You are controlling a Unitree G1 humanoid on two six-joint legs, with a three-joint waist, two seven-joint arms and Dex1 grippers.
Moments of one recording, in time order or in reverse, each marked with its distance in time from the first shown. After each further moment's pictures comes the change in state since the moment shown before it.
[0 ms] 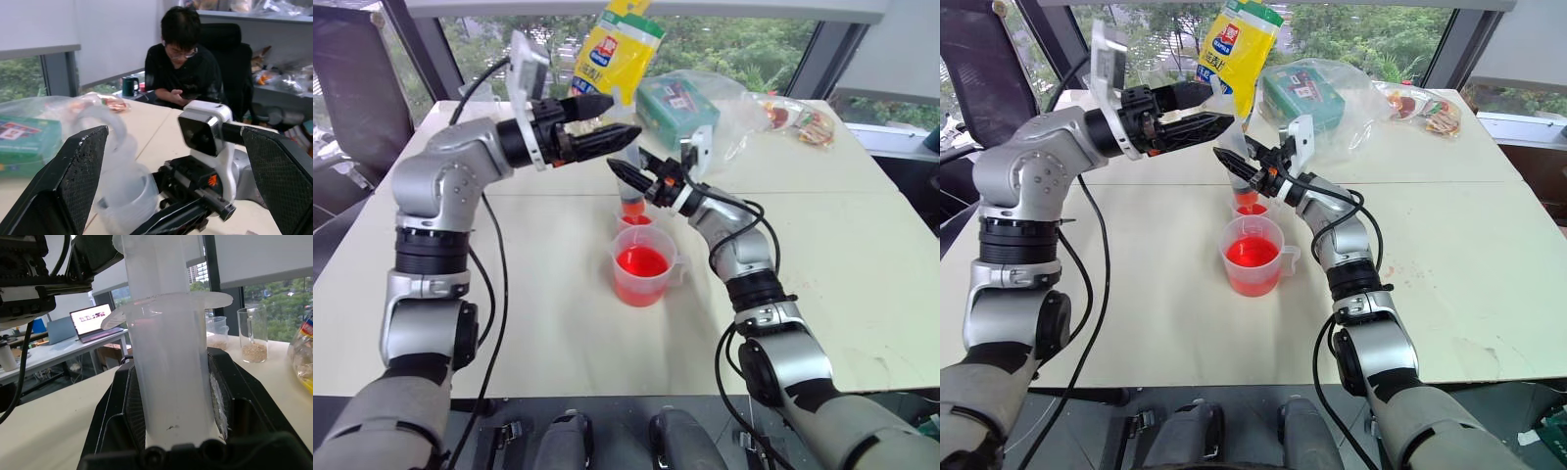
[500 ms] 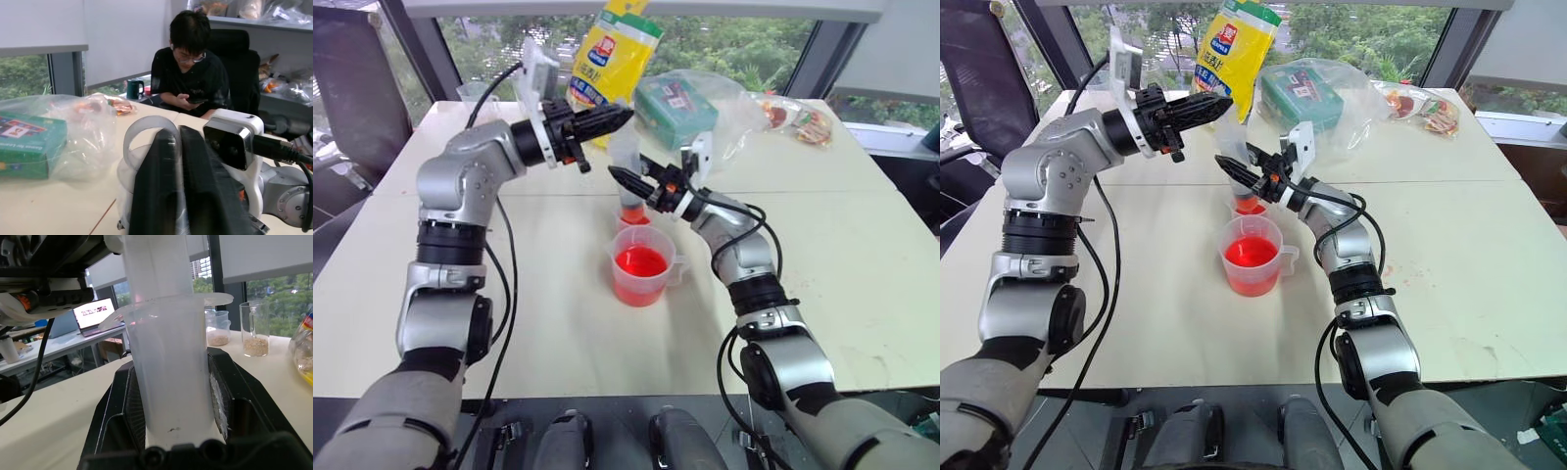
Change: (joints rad) left arm -0.044 -0.057 0.005 0.135 0.067 -0.081 0.001; right arm 0.025 -0.012 0.000 -0.017 -0.011 -0.005 0.023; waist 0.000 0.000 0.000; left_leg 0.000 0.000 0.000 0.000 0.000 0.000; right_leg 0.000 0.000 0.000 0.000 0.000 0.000
